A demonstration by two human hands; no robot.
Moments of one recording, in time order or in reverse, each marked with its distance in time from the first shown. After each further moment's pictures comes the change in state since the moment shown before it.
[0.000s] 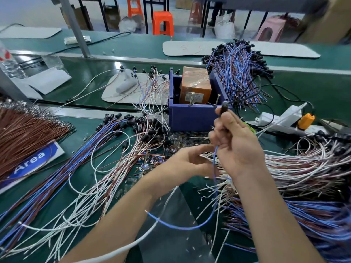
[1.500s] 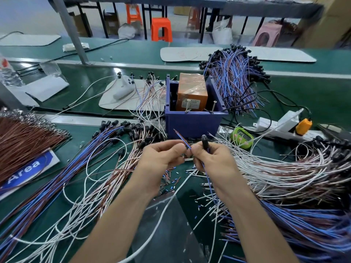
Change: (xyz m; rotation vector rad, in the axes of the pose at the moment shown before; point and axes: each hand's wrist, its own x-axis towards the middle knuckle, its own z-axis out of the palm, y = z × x) left_hand -0.006 0.016 -0.018 -0.218 0.621 -0.003; right_hand -0.011 0.034 -0.005 -0.713 -0.008 0.027
